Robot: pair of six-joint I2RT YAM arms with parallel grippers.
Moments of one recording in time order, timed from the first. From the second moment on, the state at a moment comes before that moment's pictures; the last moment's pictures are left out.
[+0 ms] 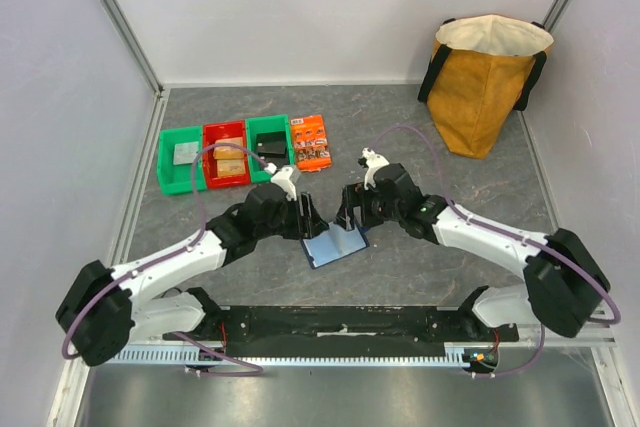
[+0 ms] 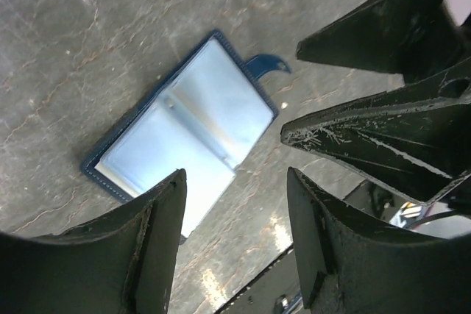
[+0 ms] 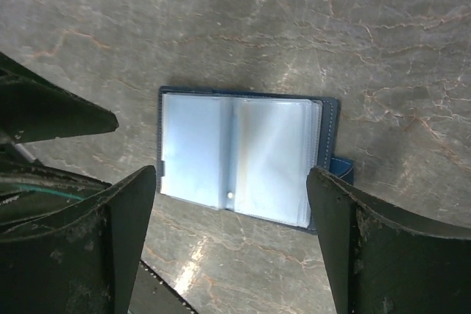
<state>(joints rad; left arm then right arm) -0.75 1.09 0.59 -0.06 0.10 -0.69 0.73 1.31 0.75 -0.09 -0.14 0.48</state>
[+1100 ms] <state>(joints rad) -0.76 1.36 0.55 -0.08 0.12 -0.61 0.73 1.57 0.78 -0.10 -0.14 0.42</state>
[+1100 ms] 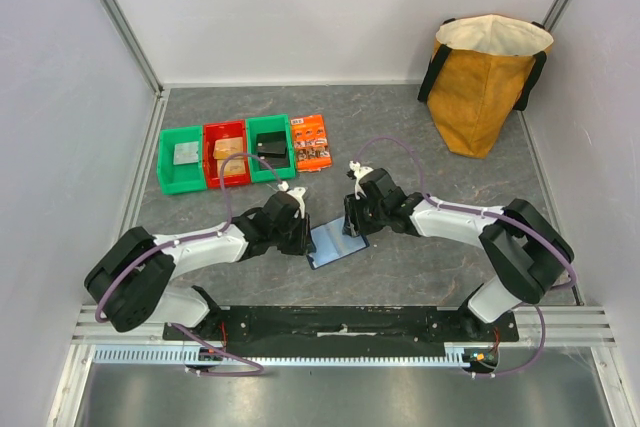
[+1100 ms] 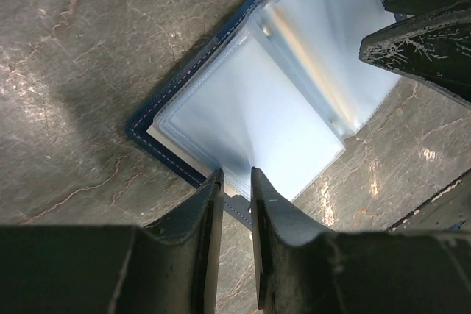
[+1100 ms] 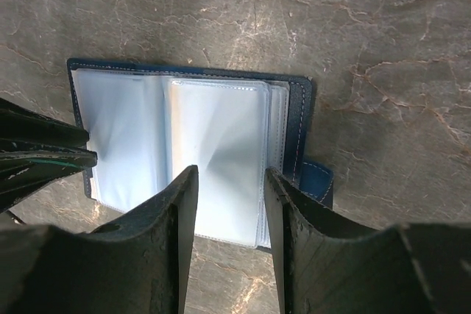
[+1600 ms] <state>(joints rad) -0.77 1.37 0.55 -0.07 0.12 -0.61 0.76 1.59 0.78 -0.04 -0.23 0.42</state>
